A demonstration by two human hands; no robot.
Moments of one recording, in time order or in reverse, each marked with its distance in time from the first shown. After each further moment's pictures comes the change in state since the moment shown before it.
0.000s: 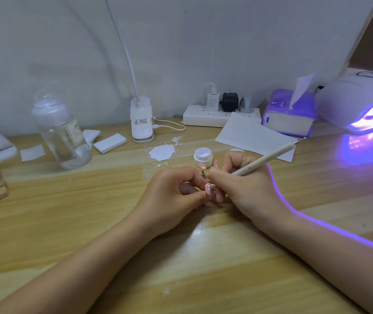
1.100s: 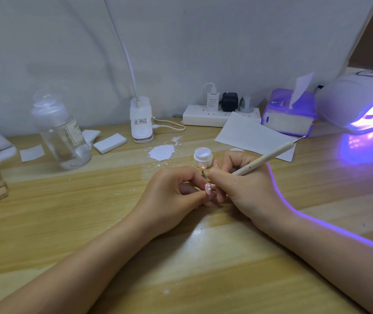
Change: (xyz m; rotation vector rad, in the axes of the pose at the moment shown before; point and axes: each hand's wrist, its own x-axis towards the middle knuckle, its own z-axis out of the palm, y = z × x) left_hand 0.000 0.000 0.000 -0.006 -0.001 -0.003; right_hand 0.000 0.000 -0.001 -0.029 0.003 -0.010
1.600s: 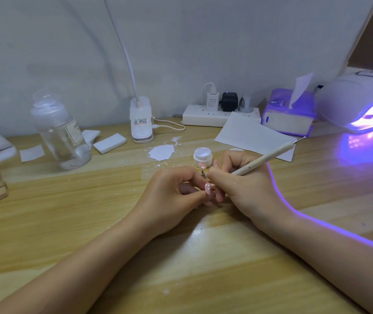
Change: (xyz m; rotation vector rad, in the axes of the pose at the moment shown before) left_hand 0.000 0.000 0.000 -0.001 -0.002 0.005; right_hand -0.001 0.000 0.000 -0.002 -0.002 -0.010
